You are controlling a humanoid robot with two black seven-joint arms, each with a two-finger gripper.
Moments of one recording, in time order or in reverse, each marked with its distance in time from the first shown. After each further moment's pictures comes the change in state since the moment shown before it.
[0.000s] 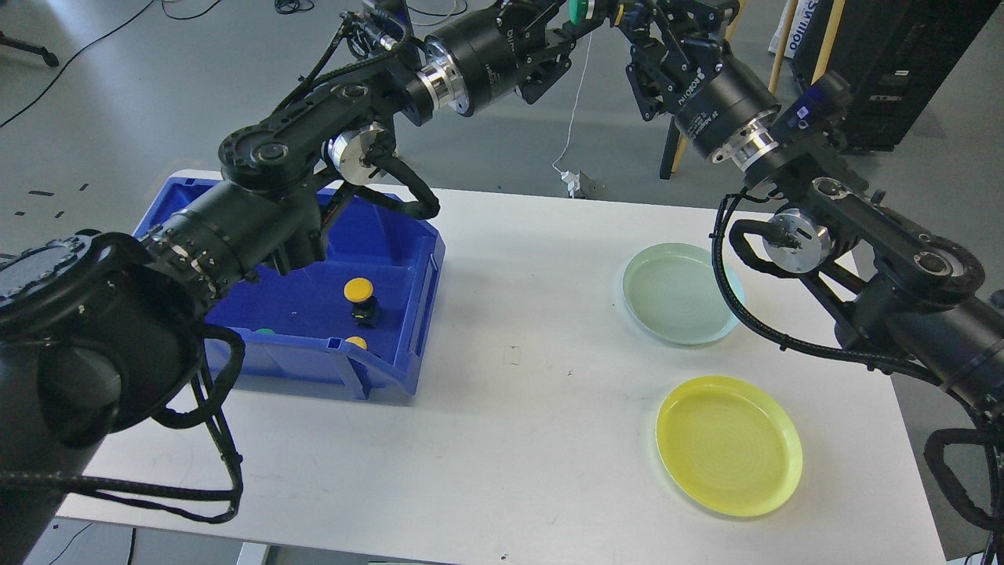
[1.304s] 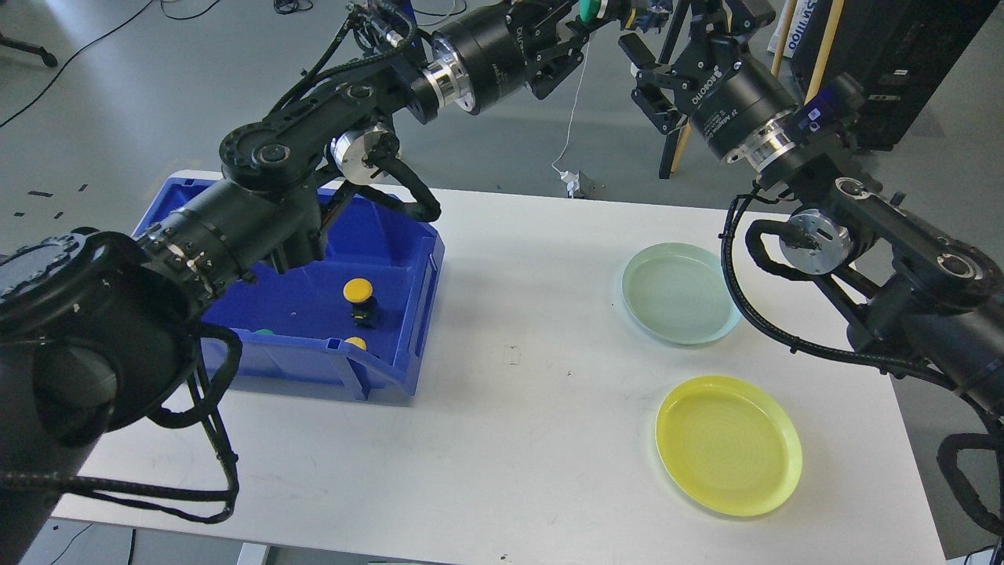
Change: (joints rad) left arm -0.008 0.005 0.000 -0.041 0.024 0.000 -0.048; right arm -0.021 -0.020 0.016 0.014 0.052 0.048 0.009
